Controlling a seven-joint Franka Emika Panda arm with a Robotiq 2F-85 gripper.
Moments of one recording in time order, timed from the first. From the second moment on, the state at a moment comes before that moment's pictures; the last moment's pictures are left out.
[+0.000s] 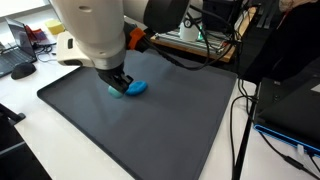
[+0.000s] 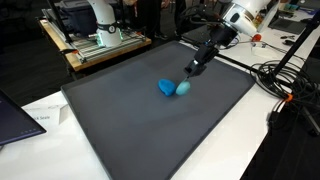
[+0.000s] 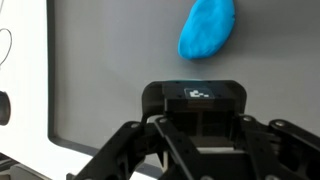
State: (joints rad) arm 0.23 0.89 -0.04 -1.03 -0.41 1.60 0.27
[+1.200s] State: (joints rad) arm 0.00 0.96 0.00 -0.91 -0.16 1.64 0.12
